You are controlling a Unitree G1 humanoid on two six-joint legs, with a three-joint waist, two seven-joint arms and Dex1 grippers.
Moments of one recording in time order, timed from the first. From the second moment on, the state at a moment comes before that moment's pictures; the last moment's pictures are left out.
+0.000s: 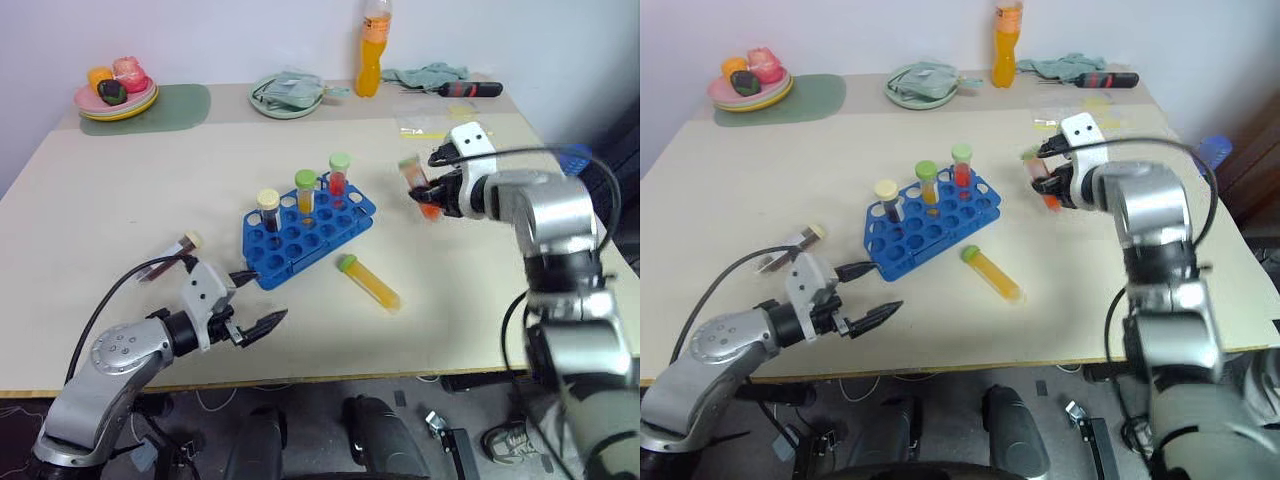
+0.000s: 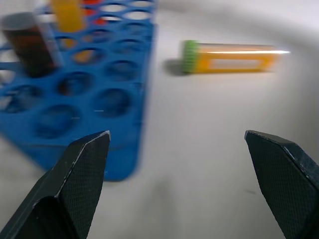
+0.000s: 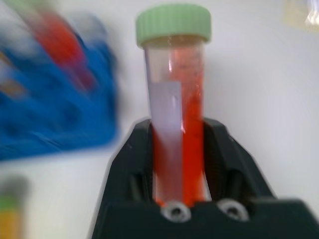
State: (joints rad) left arm 0.06 0.61 0.09 -0.52 -0.45 0.47 -0.67; right arm -0.74 -0.38 -0.16 -0.09 0.21 1.00 0.57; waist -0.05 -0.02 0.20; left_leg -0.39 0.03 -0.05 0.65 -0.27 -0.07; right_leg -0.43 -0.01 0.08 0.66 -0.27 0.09
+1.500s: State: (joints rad) left arm -0.01 0.58 0.12 -0.52 -0.51 0.52 -0.65; right arm -0.65 0.06 -0.07 0.49 0.17 -0.12 0.27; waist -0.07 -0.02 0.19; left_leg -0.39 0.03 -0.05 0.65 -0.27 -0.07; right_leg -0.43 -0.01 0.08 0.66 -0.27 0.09
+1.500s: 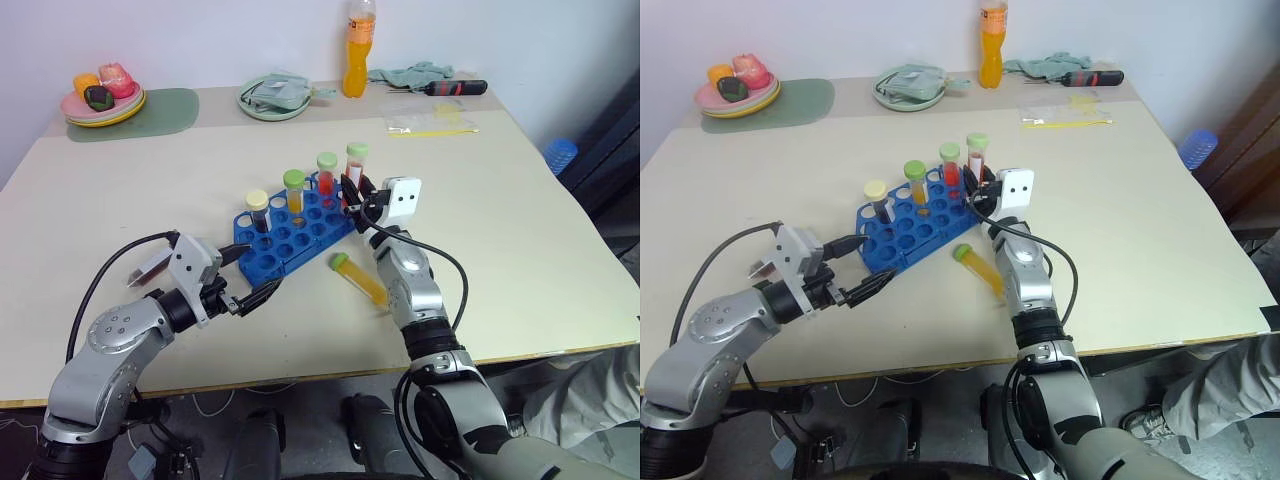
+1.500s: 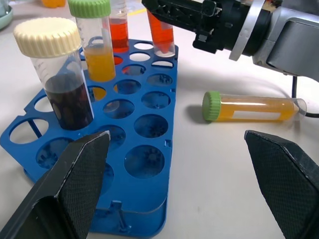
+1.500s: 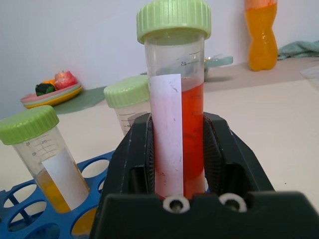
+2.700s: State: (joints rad) left arm -0.03 0.59 0.09 -0.54 -0.54 0.53 -0.69; right arm -0.54 -0.74 0.00 -0.31 0.55 1.08 0.63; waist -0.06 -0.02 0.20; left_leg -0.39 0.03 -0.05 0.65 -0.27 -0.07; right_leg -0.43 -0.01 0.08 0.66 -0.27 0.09
